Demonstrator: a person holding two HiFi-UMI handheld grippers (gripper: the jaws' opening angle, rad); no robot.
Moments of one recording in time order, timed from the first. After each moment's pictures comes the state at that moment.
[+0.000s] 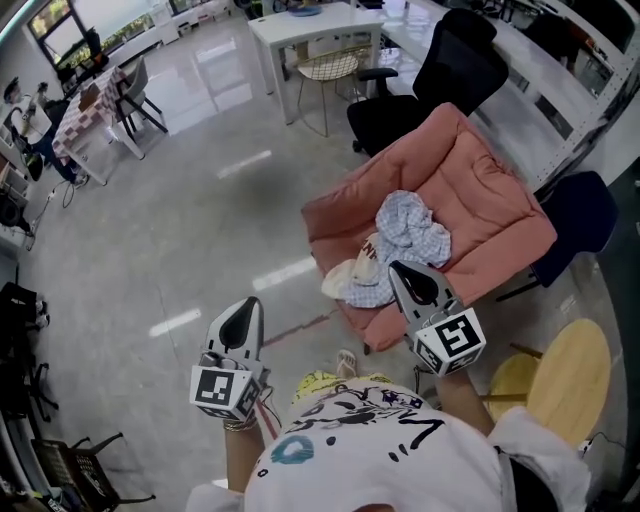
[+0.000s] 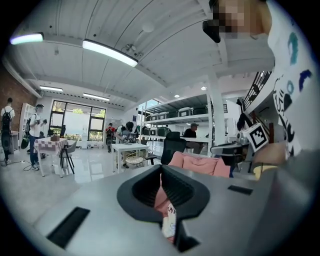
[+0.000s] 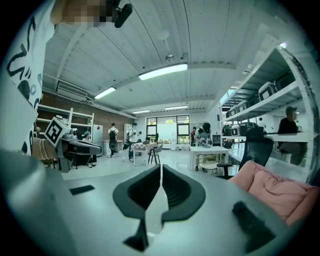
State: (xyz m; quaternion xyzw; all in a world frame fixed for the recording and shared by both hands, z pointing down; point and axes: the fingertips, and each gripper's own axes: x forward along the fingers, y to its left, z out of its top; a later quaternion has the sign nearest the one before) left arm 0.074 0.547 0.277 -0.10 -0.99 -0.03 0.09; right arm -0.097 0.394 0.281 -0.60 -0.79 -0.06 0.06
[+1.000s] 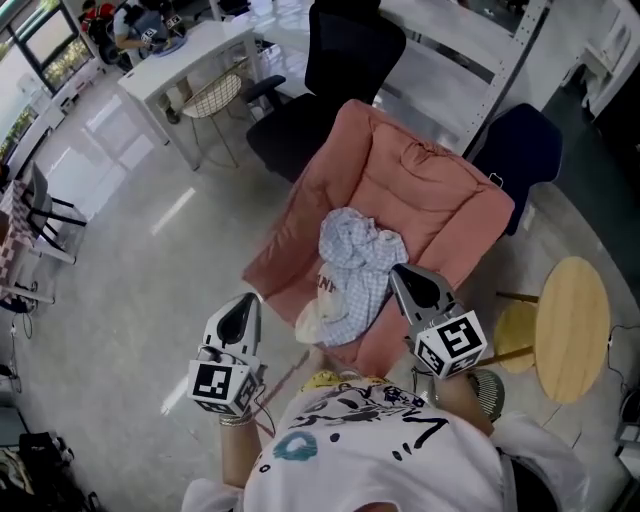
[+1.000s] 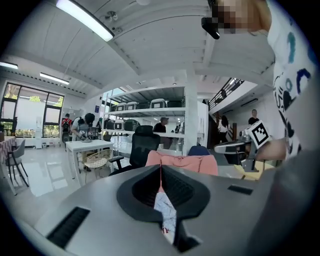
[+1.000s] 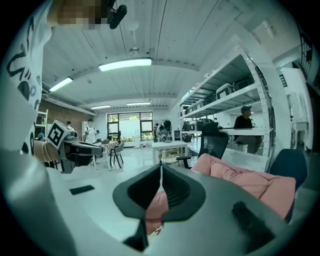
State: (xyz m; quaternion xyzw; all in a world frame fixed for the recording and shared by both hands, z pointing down) left arm -0.184 0.587 0.283 0.13 -0.98 -0.01 0.13; right arm -0.263 0.364 0.290 -0.40 -0.91 -0.03 0.12
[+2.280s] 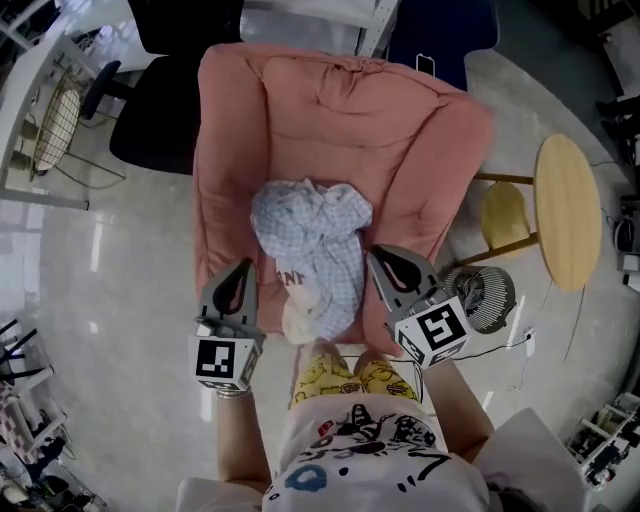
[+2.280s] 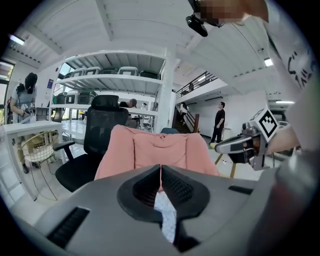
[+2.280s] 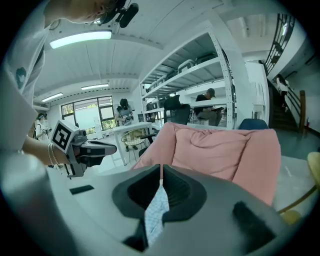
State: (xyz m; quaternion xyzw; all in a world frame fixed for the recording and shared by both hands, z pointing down) left arm -0.429 0.523 0.456 0.36 -0.91 0.01 0.21; right arm -0.382 0.342 0.448 -0.19 -0.95 0.00 0.24
